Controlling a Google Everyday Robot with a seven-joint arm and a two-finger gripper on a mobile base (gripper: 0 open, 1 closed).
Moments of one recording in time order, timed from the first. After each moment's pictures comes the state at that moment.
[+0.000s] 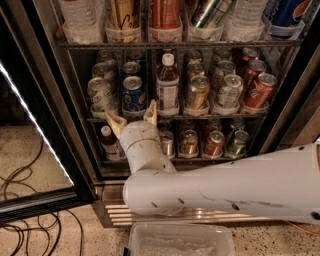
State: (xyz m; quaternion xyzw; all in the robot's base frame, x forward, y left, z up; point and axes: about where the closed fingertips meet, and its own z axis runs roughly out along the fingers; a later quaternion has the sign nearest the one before) arm 0.597 0.071 0.842 -0.10 0.68 0.09 0.72
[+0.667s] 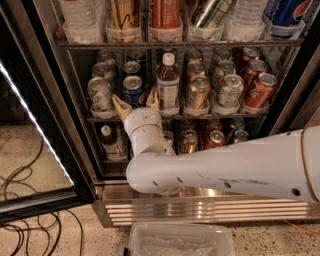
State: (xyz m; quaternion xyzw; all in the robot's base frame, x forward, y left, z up) arm 0.642 0.059 0.851 -0.10 0.66 0.06 0.74
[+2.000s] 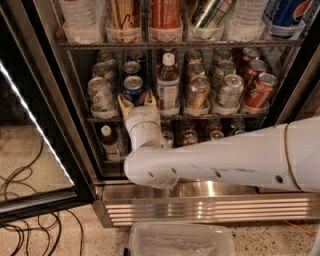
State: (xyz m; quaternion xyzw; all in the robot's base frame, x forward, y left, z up) arm 0.665 0.060 0.834 -0.09 0.67 0.05 0.73
